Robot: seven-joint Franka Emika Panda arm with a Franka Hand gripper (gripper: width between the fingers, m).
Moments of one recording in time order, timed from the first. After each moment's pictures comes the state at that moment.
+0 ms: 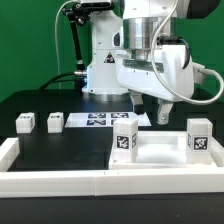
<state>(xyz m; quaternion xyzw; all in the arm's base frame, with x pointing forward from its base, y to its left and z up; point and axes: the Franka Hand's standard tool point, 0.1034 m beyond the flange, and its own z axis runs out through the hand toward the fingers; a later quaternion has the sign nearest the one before) 0.536 0.045 0.073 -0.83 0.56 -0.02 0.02</state>
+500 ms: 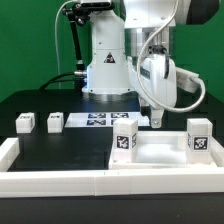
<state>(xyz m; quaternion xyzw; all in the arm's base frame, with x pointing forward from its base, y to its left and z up) 0.501 0.053 0.054 -0.73 0.68 0.00 0.02</state>
